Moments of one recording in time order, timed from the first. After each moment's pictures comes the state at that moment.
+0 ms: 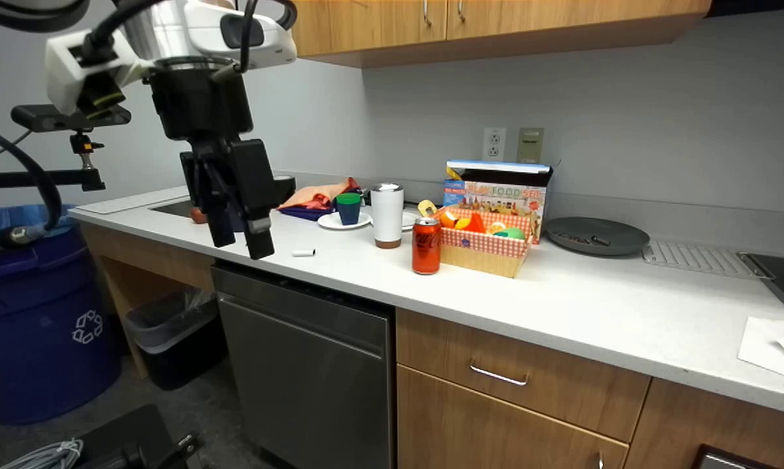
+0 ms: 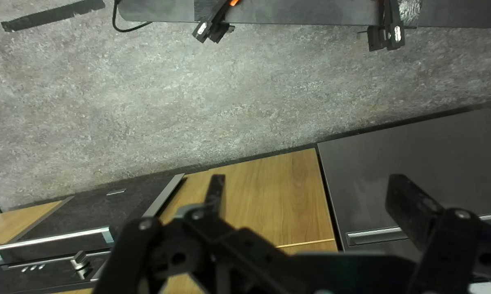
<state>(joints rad) -0.01 -0.90 0.07 -2.71 -0.10 1.84 0.04</state>
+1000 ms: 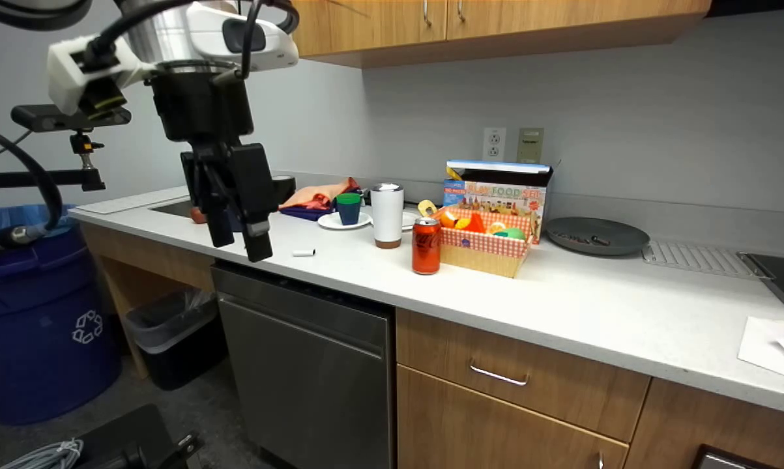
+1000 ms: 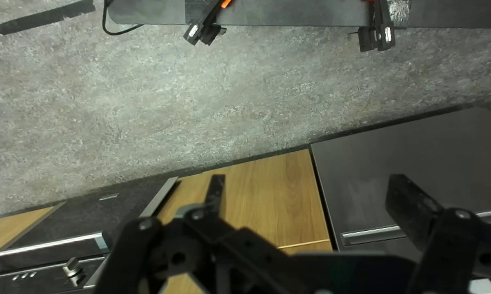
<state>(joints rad) 0.00 -0.90 0.06 -2.71 -0.08 1.84 0.04</state>
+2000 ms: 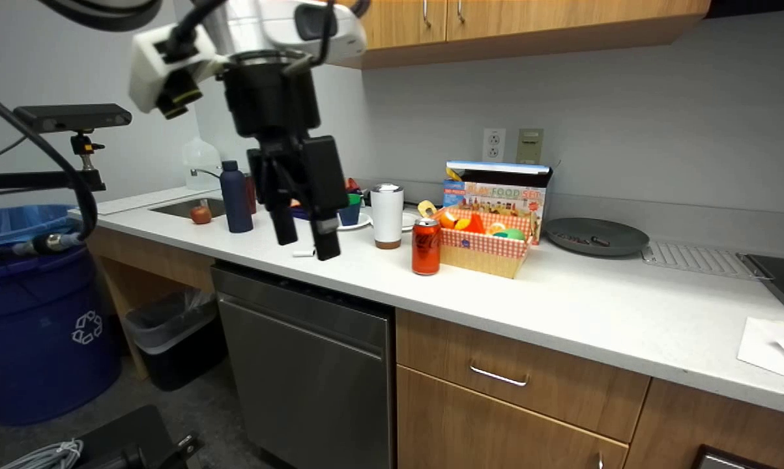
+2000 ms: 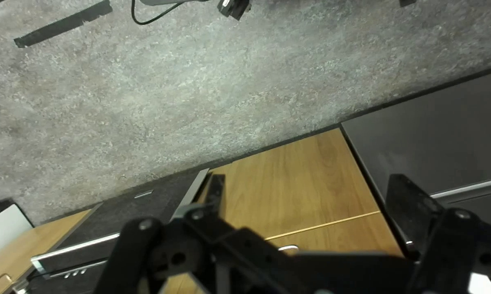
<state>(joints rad) -0.08 -0.73 -0.02 -2.62 -0.17 1.94 0.06</state>
